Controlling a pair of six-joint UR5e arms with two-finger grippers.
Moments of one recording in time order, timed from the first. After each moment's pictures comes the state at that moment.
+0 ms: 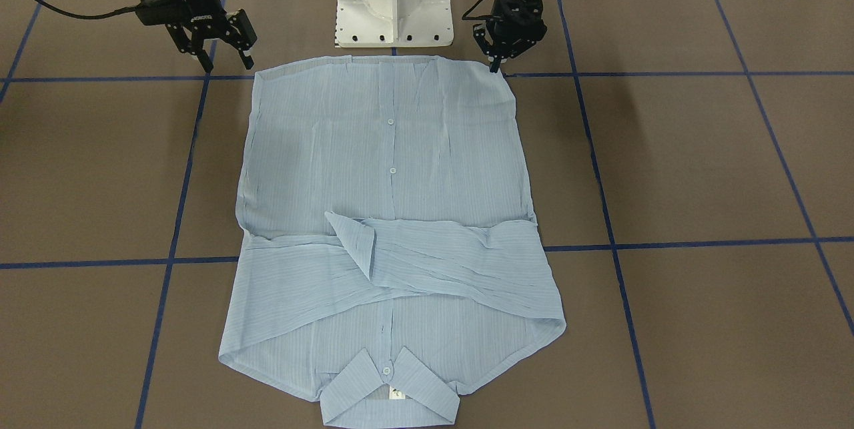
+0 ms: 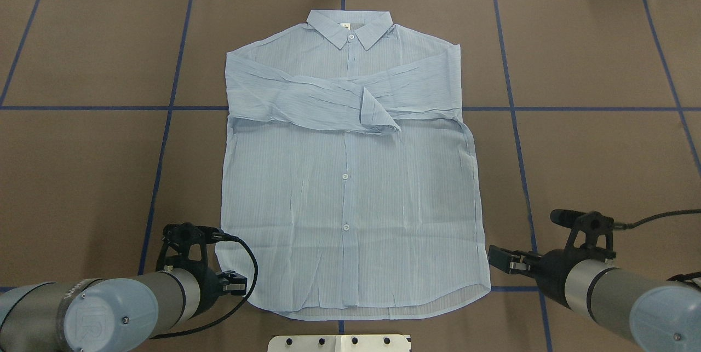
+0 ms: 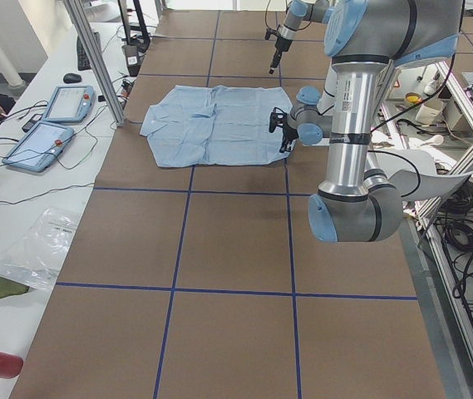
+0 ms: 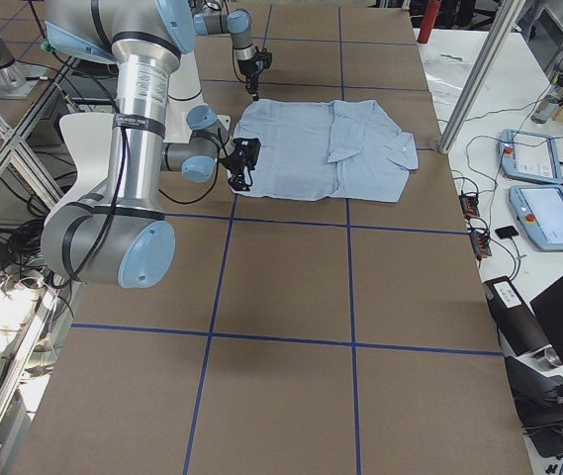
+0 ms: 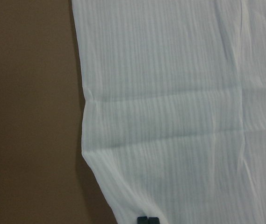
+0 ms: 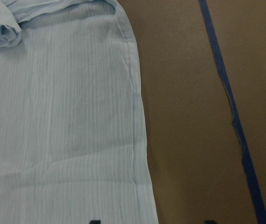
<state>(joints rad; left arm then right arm) -0.13 -1.70 -2.12 -1.83 -1.45 -1.41 0.09 -1.82 2.24 -1.03 1.27 1.66</state>
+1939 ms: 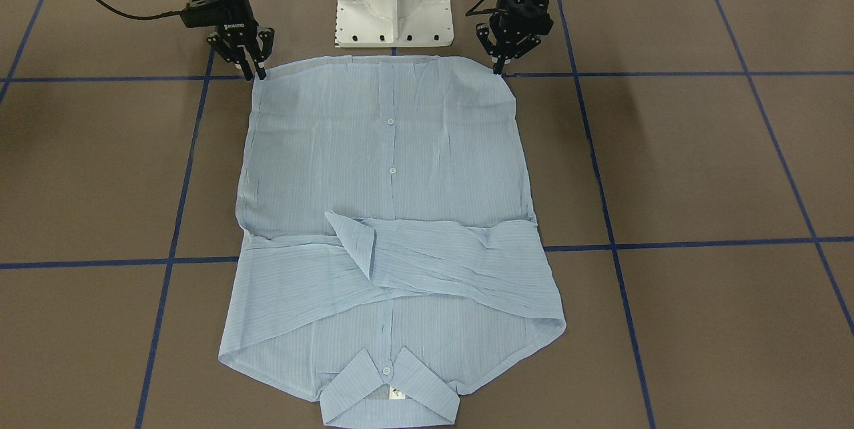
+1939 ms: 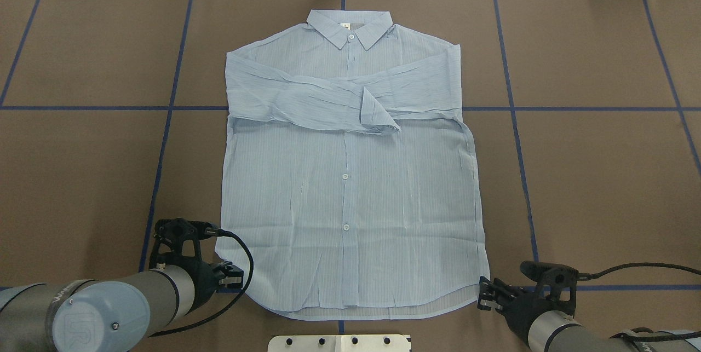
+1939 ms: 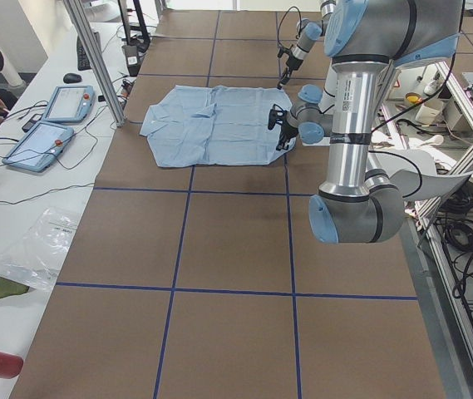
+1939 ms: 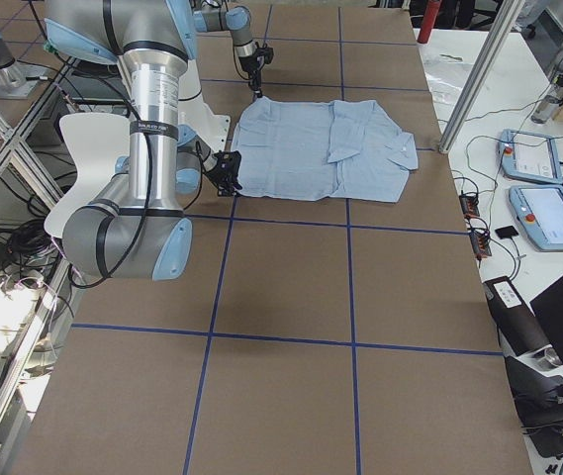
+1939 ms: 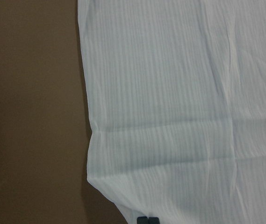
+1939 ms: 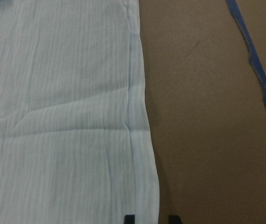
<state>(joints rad) -0.12 -1.69 -2.14 -1.83 -1.40 -1.41 -0.09 -1.75 2.09 -1.03 1.04 1.75</state>
